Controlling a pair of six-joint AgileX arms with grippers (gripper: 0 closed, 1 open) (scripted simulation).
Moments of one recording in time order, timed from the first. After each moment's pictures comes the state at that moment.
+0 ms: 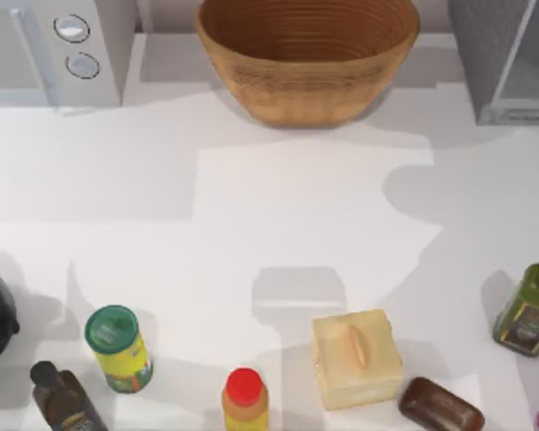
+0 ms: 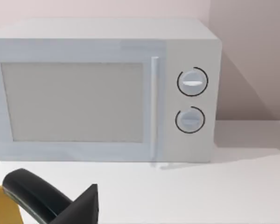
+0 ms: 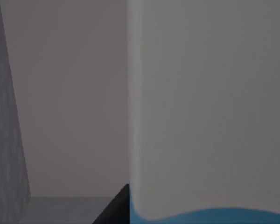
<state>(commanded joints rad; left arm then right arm) 0.00 0.00 0.00 0.00 0.00 0.00 -0.19 2.21 1.36 0.84 -0.15 0.01</state>
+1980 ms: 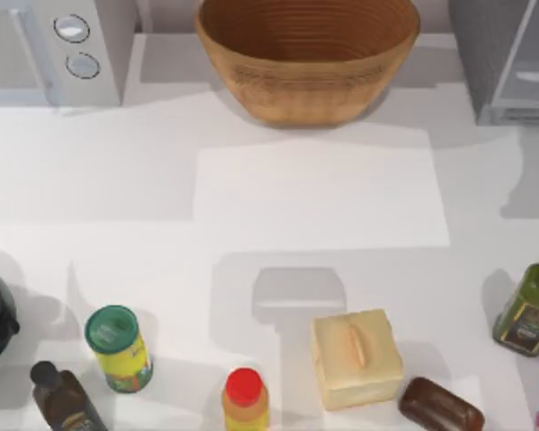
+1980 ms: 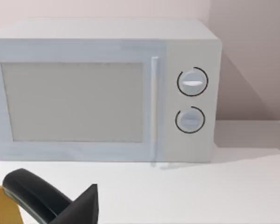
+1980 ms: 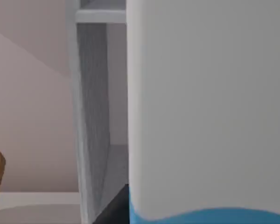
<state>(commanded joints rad) 0.00 0.00 0.00 0.00 0.00 0.00 -0.12 0.99 0.46 0.53 -0.10 0.00</state>
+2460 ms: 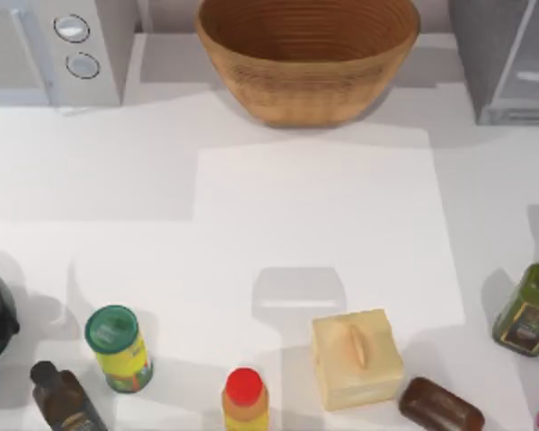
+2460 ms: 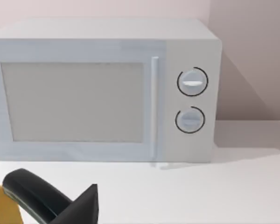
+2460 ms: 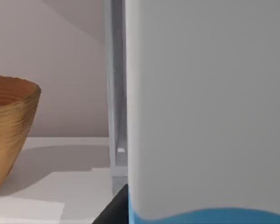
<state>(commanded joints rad) 0.00 0.00 0.00 0.00 0.00 0.00 -0.04 0.21 0.10 0.12 -0.02 0.00</state>
